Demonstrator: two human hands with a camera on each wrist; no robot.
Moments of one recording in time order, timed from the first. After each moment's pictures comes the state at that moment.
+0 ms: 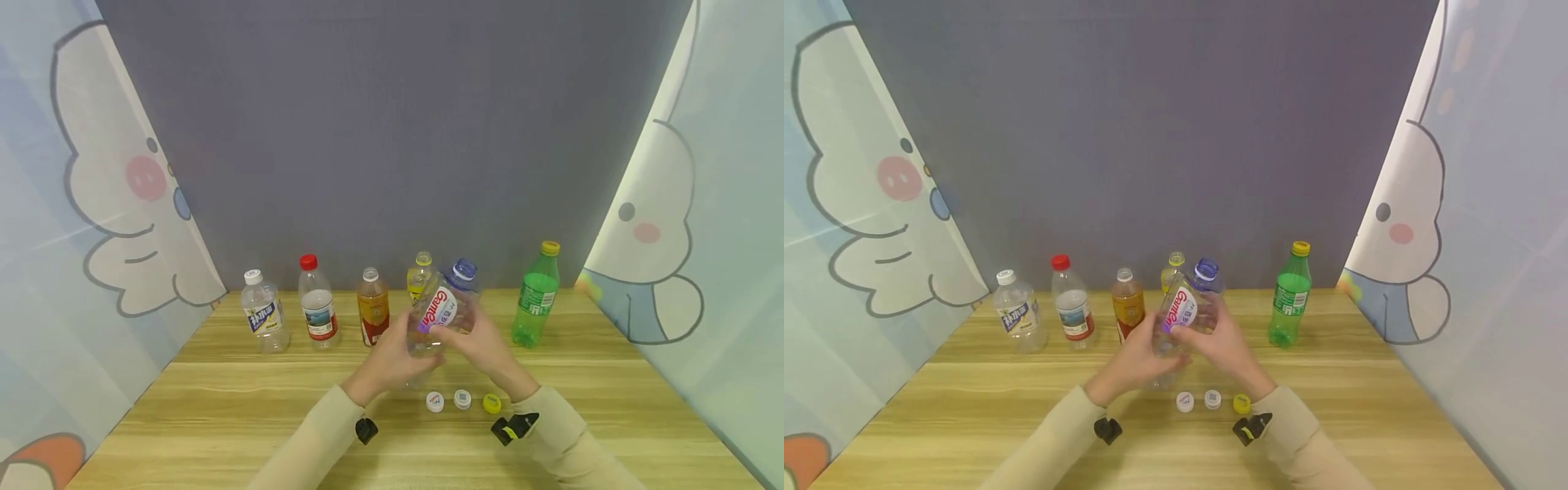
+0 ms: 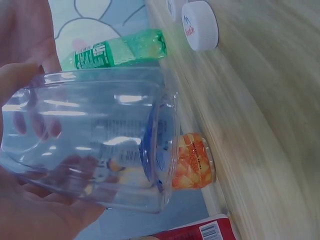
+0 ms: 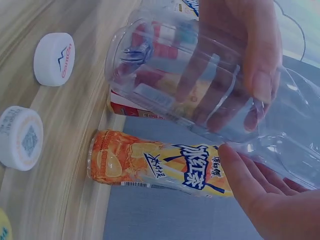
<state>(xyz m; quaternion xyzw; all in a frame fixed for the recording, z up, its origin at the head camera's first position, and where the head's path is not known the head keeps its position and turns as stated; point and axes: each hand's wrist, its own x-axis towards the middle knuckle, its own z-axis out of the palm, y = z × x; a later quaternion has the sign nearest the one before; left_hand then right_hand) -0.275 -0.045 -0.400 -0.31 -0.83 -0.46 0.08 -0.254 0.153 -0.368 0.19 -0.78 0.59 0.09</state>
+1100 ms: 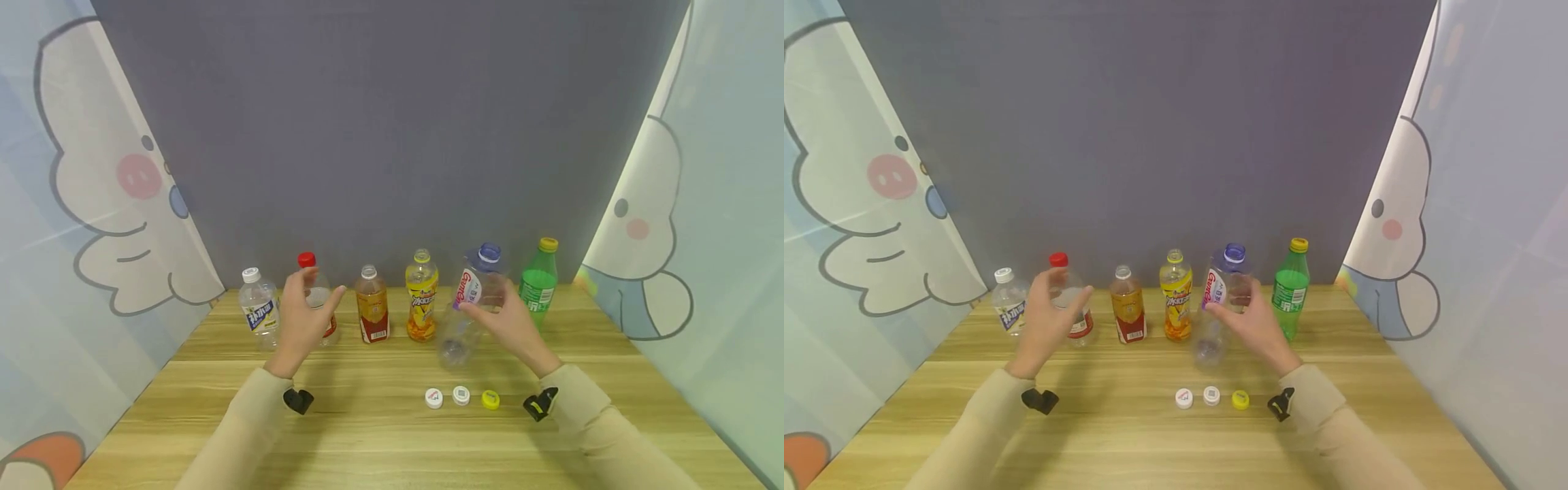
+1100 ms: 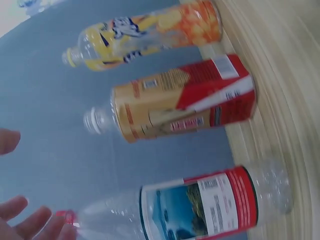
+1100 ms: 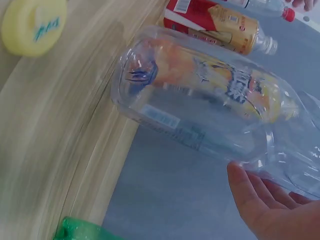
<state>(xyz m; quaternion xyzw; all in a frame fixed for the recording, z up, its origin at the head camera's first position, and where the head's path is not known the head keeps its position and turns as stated) -0.294 -0.157 -0.357 -0.16 -0.80 -0.43 0.38 -0.279 0.205 -0.366 0.12 -0.84 0.51 0.15</state>
